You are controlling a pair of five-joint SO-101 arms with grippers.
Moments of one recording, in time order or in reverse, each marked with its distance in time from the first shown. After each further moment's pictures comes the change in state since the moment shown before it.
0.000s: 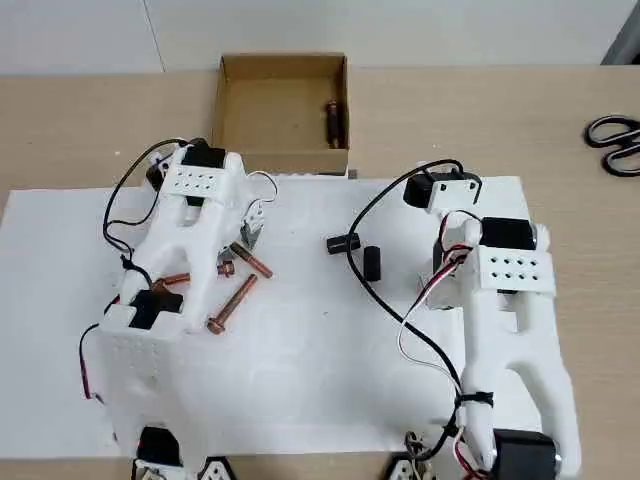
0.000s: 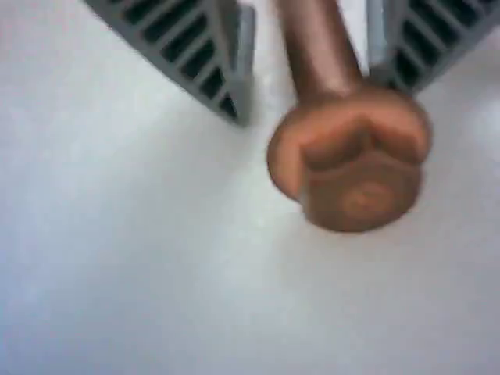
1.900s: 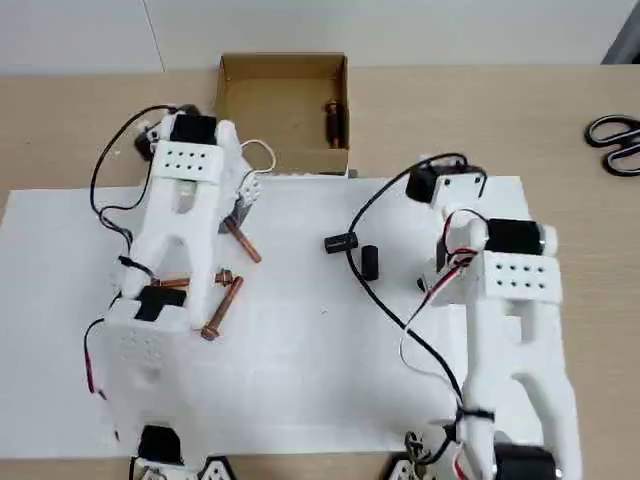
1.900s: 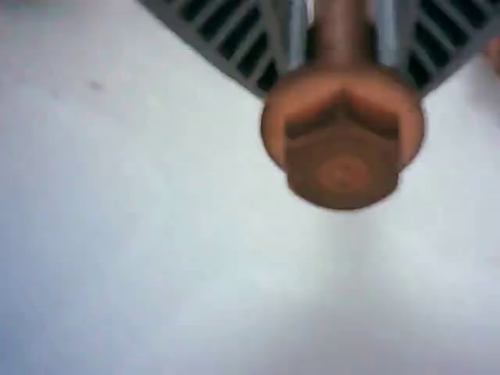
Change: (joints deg) left arm 0.9 -0.4 -19.4 13.0 -0.2; right arm 0.0 -5.2 -3.0 3.1 0.2
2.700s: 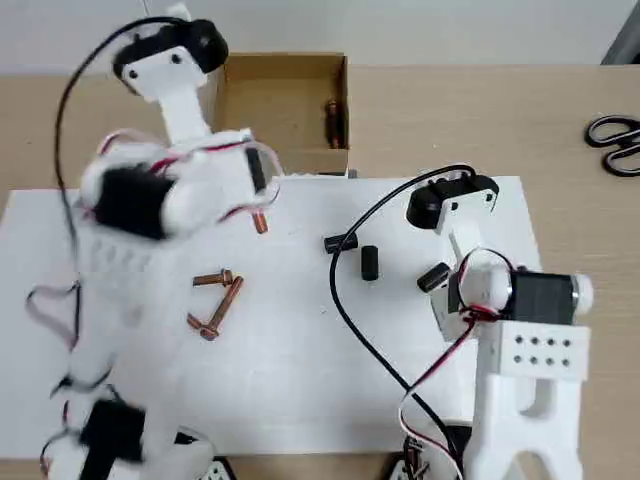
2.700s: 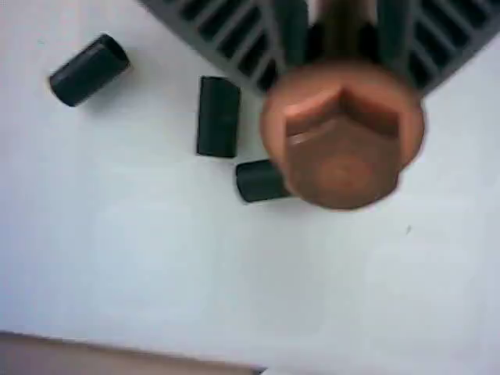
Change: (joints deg) left arm 9.3 -45.9 8.4 0.8 -20.6; right arm 0.0 -17.8 -0.5 13.3 5.1
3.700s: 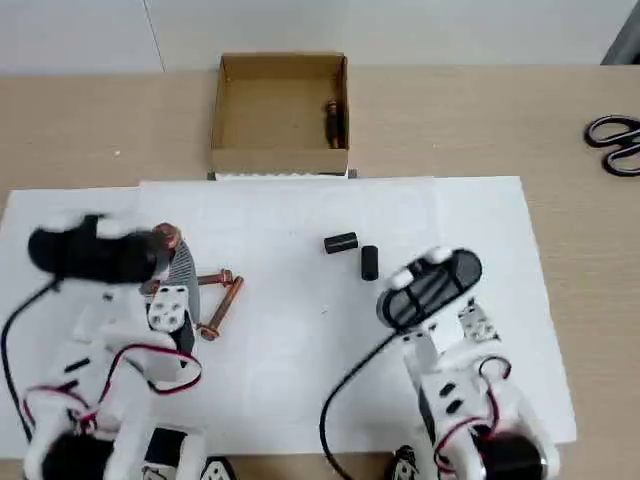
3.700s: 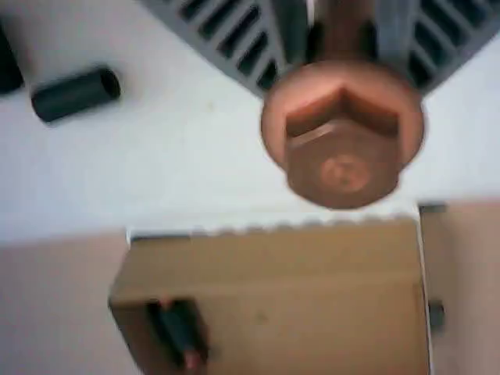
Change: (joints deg) left arm -10.2 -72.5 72.6 -29.2 -25.6; right arm -15.2 -56.8 37.8 -21.8 -4.8
